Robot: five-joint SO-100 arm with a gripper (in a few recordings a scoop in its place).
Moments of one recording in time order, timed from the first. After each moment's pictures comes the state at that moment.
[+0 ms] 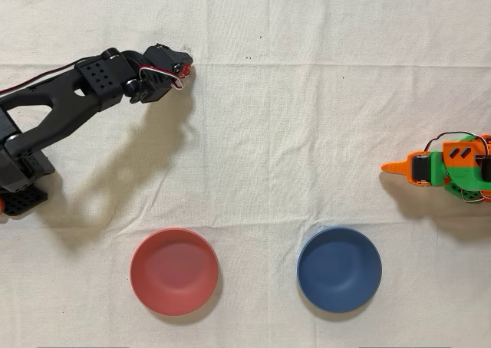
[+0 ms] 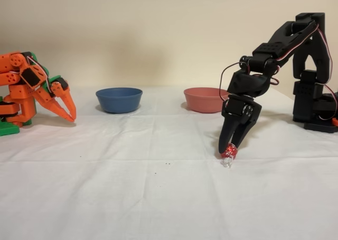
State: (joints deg) arm -30.8 68.0 91.8 41.4 -8.7
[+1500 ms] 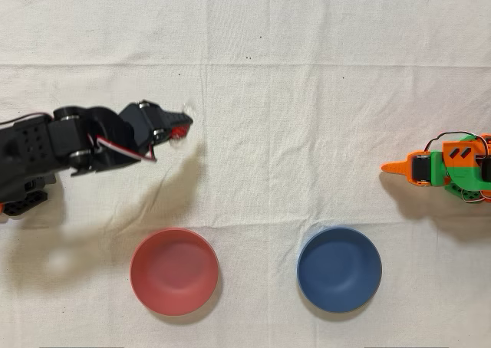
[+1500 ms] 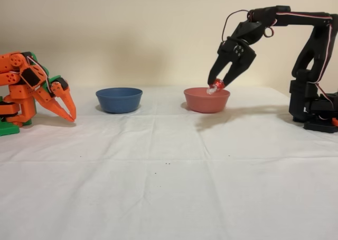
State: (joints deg) arm -7.6 107.1 98.6 62.2 -18.2
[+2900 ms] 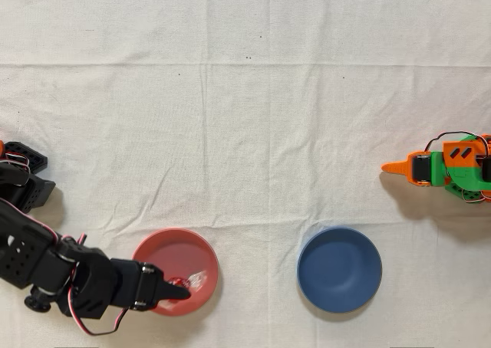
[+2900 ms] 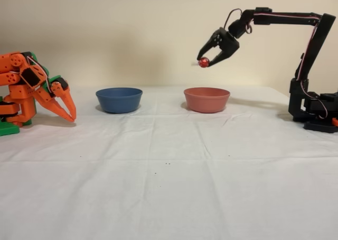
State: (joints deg) arm 35.9 104.2 98.3 51.1 -27.0
